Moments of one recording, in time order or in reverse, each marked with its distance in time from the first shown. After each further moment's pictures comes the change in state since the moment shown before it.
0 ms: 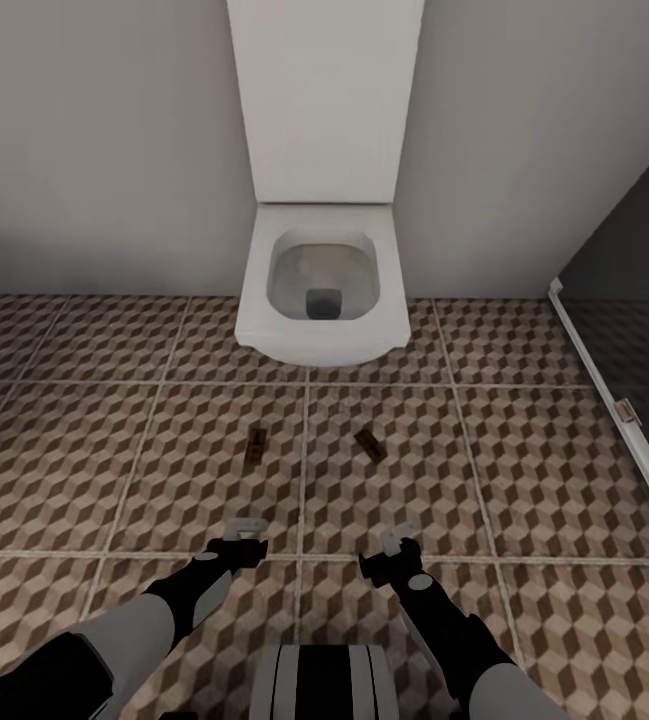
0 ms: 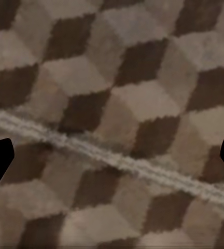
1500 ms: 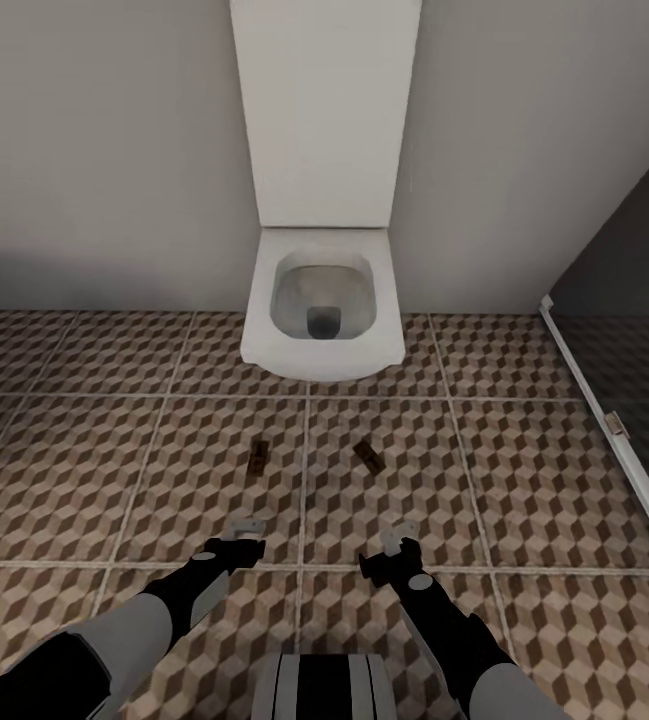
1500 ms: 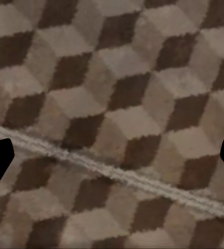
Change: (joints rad) left arm 0.000 0.008 0.000 0.000 0.000 0.000 0.000; right arm 0.000 0.000 0.000 0.000 0.000 0.000 0.000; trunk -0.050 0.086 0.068
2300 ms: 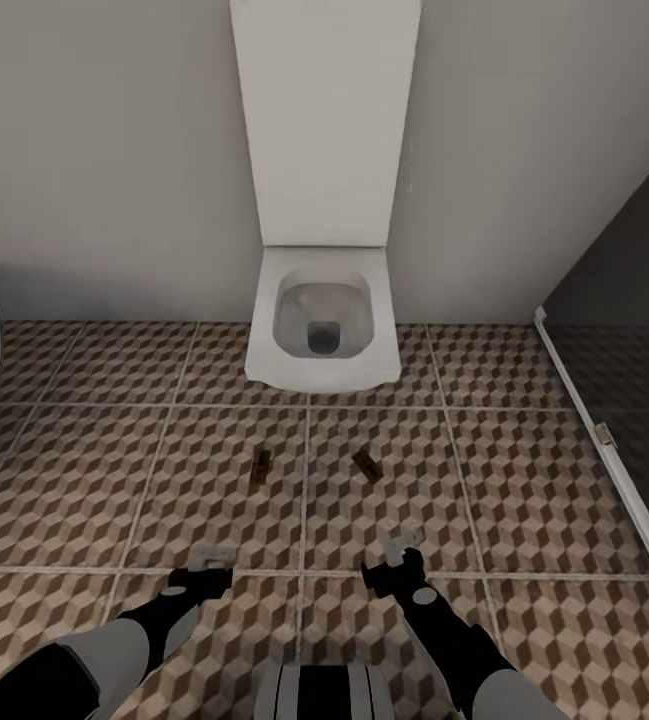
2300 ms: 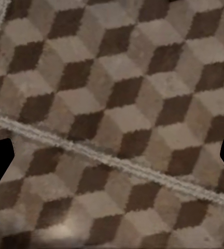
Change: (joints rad) left arm 0.033 0.037 0.000 0.157 0.004 -0.119 -0.002; right arm 0.000 -0.005 -0.001 0.082 0.000 -0.086 0.001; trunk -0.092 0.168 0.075
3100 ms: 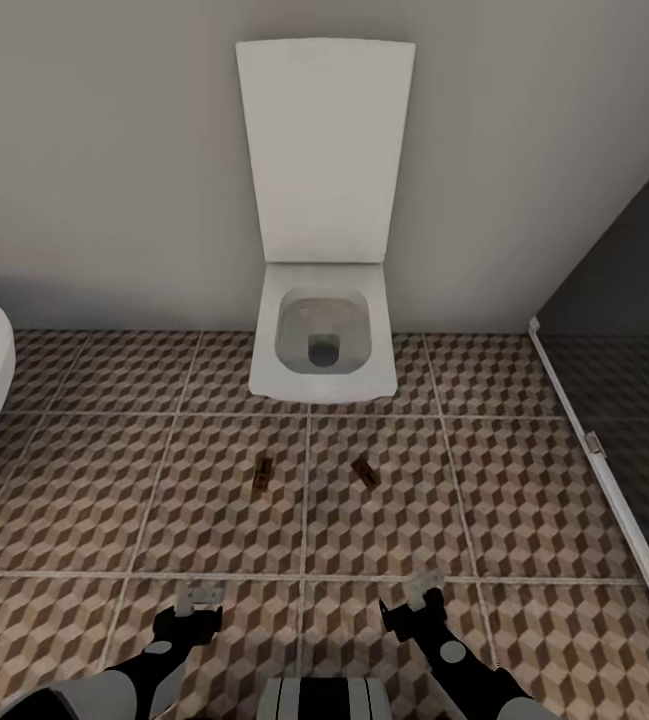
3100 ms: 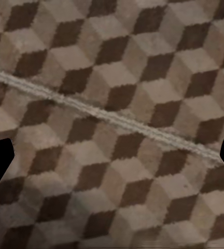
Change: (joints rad) left arm 0.106 -0.004 -0.003 0.057 0.006 -0.153 0.000; right arm 0.000 -0.040 0.003 0.290 -0.003 -0.306 -0.001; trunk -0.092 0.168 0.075
